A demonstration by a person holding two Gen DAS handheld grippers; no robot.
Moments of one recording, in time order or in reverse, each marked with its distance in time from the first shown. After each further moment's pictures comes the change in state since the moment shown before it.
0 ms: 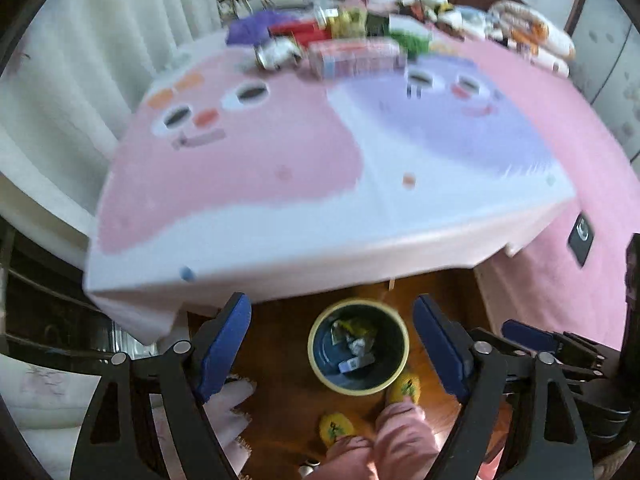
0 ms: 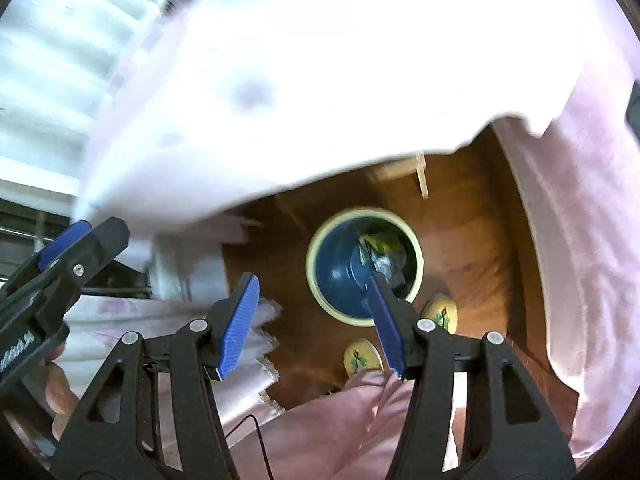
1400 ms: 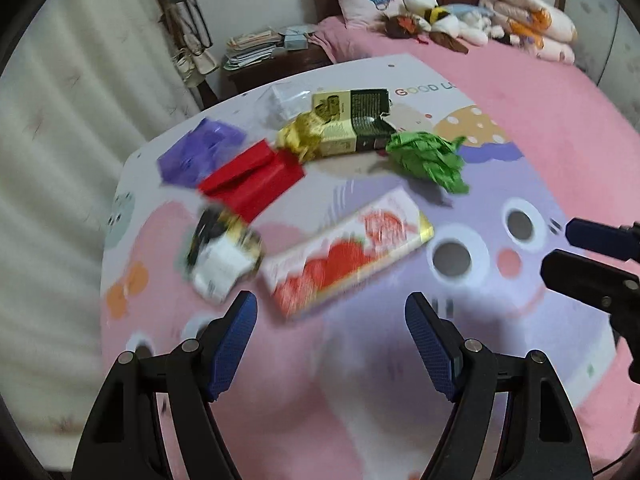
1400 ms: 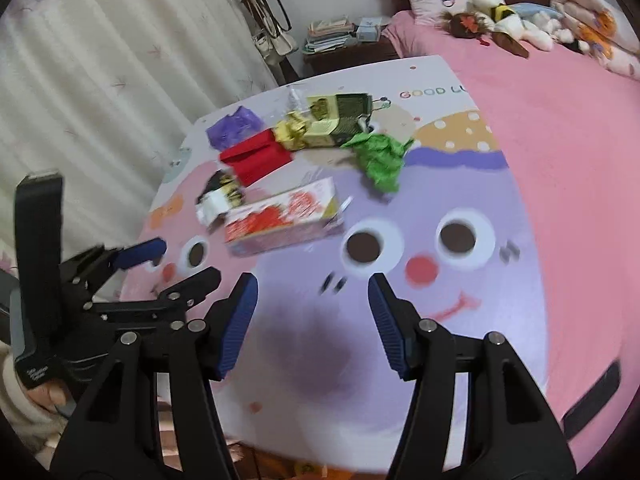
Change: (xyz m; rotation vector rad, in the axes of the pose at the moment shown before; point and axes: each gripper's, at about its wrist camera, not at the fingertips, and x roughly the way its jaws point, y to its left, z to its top) left arm 0.137 -0.048 0.325 0.168 -0.007 0.105; right arm -0.047 0.025 0.328 -0.303 -0.201 0.045
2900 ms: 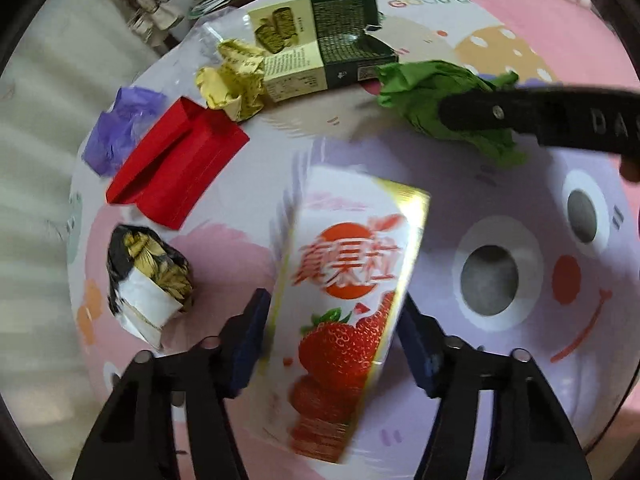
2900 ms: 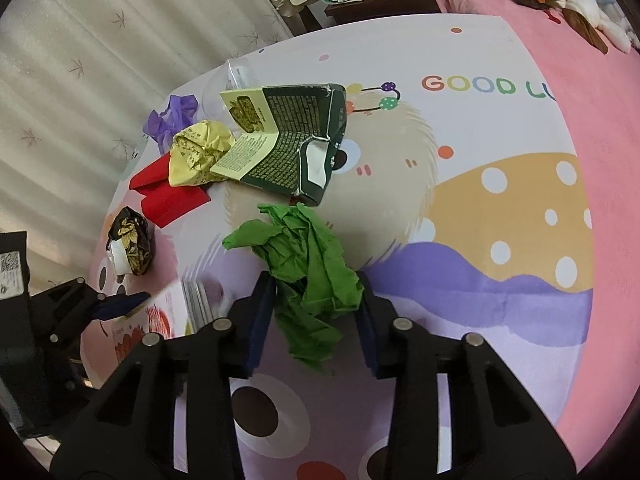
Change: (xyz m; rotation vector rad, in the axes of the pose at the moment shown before) left arm 0.110 -0.054 0.030 0.039 0.246 0.009; right arm 0.166 -0.082 0.106 -0.071 0.178 0.138
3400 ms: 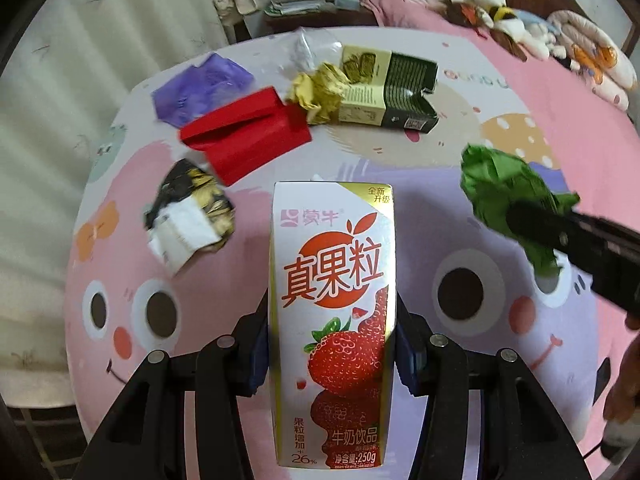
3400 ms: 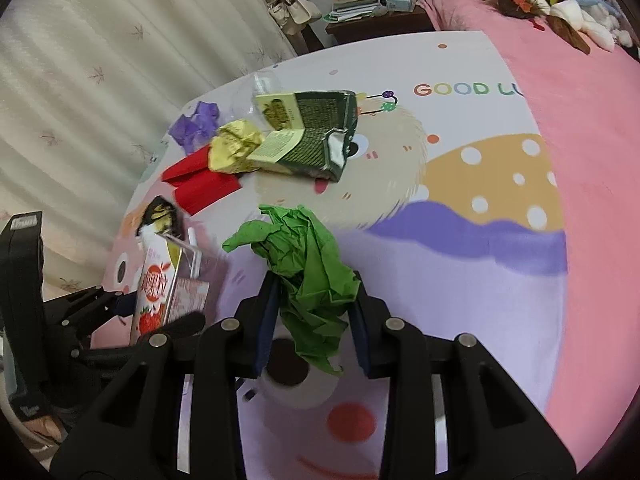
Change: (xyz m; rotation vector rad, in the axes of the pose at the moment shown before) left arm -0.054 0.021 -0.053 -0.291 -0.145 -0.031; right arm -0.054 0.026 -0.045 0.019 -0.076 0.002
